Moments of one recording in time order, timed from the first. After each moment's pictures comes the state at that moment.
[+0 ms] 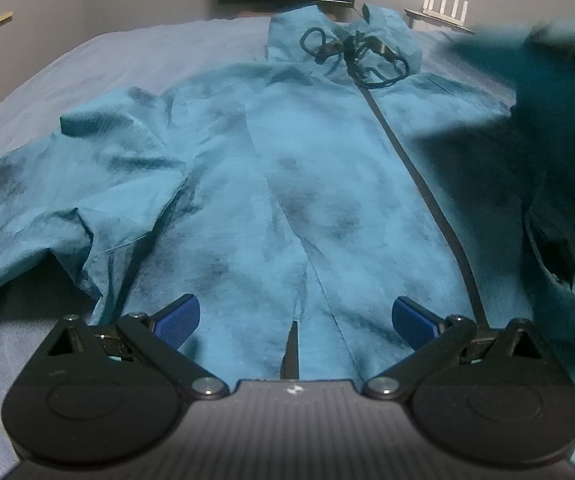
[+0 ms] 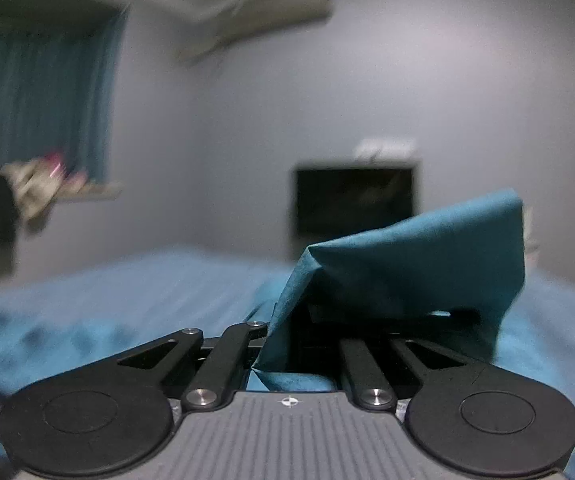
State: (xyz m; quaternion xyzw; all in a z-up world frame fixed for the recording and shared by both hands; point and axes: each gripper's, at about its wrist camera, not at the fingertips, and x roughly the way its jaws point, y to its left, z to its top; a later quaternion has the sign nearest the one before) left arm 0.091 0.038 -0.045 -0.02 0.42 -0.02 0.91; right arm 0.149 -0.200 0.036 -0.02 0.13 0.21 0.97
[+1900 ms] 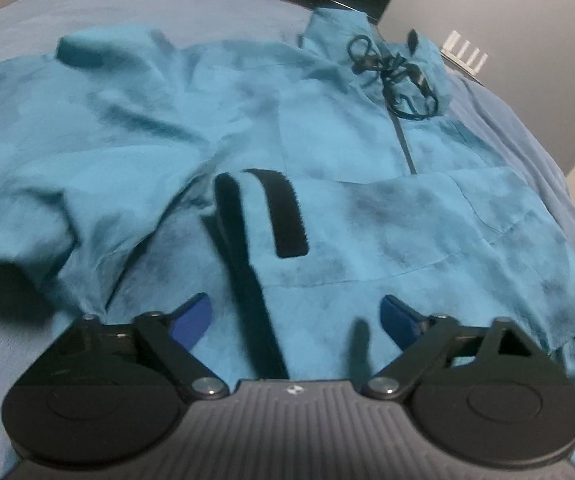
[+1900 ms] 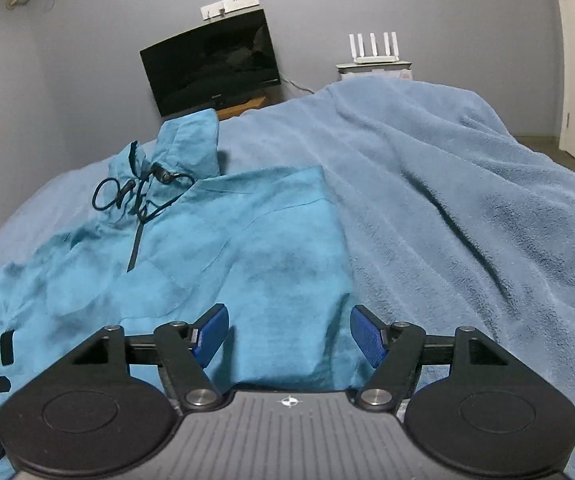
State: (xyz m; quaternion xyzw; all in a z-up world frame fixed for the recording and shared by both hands) left arm 0.138 0.095 -0.075 -0.16 0.42 -0.05 0.89; right arm 0.144 -0.369 -0.017 0.10 0.30 0.00 0.95
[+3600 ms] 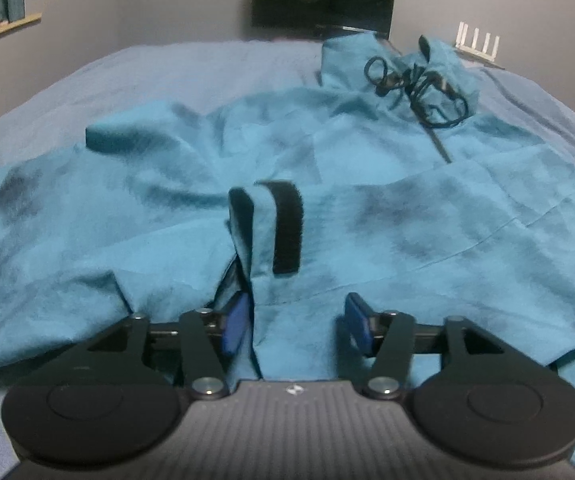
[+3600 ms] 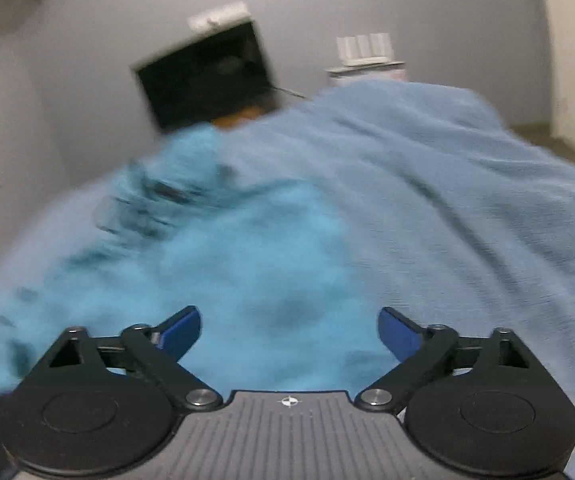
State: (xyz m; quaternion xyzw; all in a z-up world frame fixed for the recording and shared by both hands) left arm 0.138 0.090 -0.067 -0.03 0.36 0.02 0.93; right arm 0.142 -0.335 0.015 0.16 0.29 0.05 0.94
